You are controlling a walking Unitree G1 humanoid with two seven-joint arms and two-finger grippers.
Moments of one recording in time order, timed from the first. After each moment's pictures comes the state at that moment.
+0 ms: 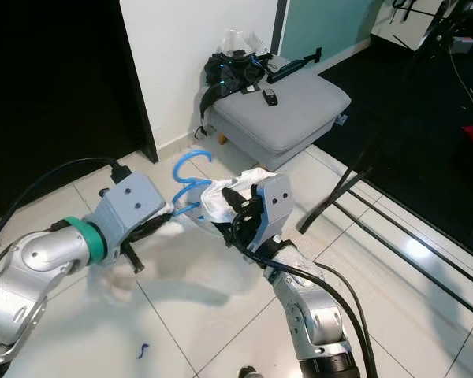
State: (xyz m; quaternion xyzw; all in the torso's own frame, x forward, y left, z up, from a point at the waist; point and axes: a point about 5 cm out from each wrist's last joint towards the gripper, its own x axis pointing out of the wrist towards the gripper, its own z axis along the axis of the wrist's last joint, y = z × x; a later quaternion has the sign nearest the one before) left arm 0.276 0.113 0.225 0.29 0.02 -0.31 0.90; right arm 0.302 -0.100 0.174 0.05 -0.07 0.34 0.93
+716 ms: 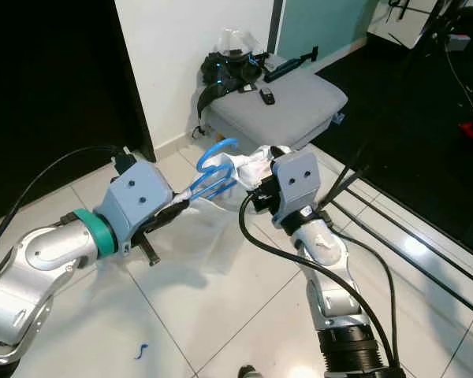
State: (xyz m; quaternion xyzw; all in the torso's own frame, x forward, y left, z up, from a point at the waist) left arm 0.269 0.098 0.241 0.27 -0.05 -0.35 0.89; right arm 0.317 -0.147 0.224 -0.15 -0.21 0.21 0.94
